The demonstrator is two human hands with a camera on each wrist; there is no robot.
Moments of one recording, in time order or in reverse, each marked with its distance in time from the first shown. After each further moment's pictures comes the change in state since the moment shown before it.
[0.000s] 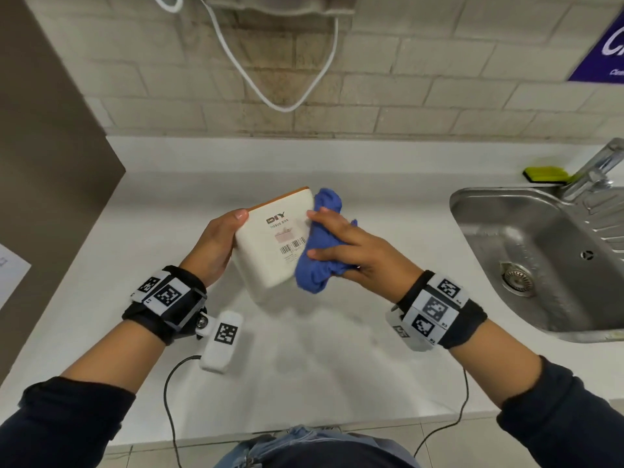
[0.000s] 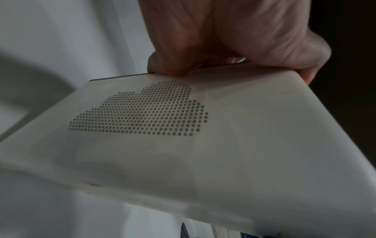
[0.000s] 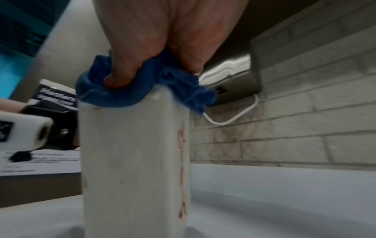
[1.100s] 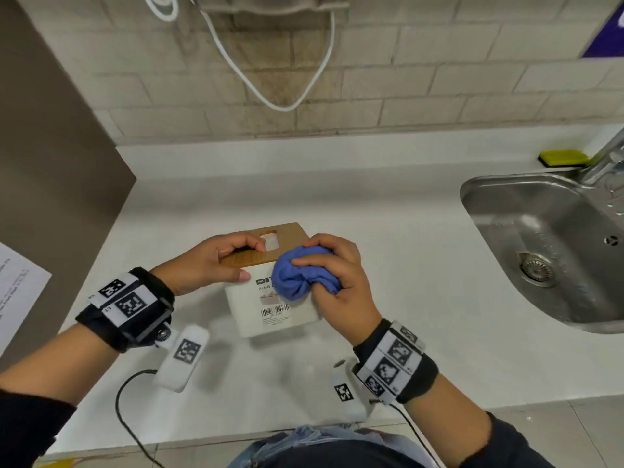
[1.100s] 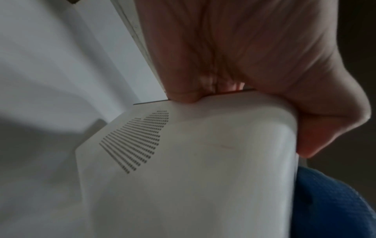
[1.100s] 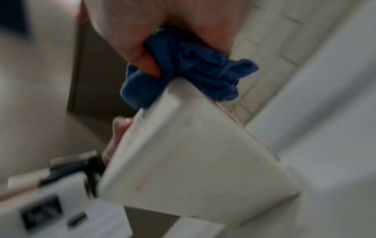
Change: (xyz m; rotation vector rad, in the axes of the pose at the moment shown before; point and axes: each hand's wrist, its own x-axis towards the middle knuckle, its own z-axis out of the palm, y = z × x) left_hand -0.021 0.014 -0.036 0.271 -0.501 -0.098; right_hand 0.005 -0.060 0.061 0.426 0.544 0.354
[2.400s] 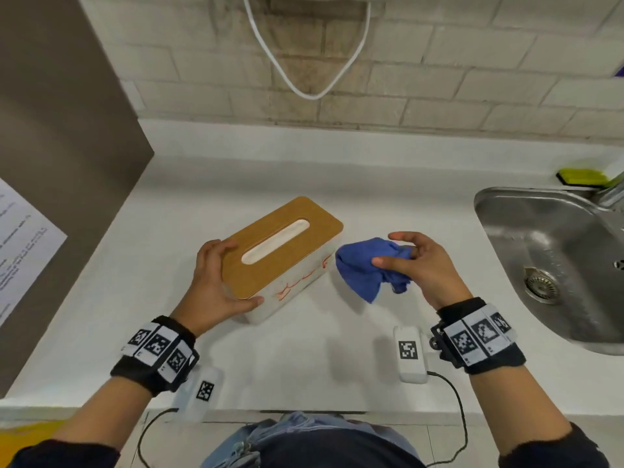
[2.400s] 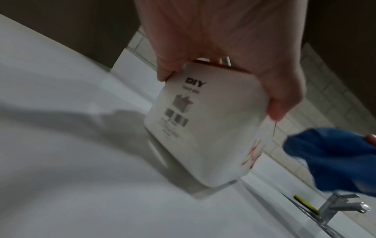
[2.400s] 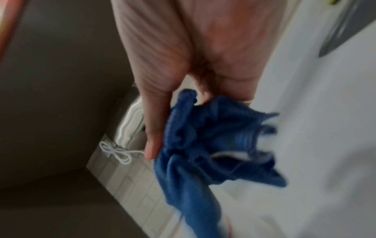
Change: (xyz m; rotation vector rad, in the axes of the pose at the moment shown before) left_hand -0.036 -0.091 0.040 0.382 0.634 -0.026; right_hand 0.016 0.038 -0.094 0.088 -0.003 0.725
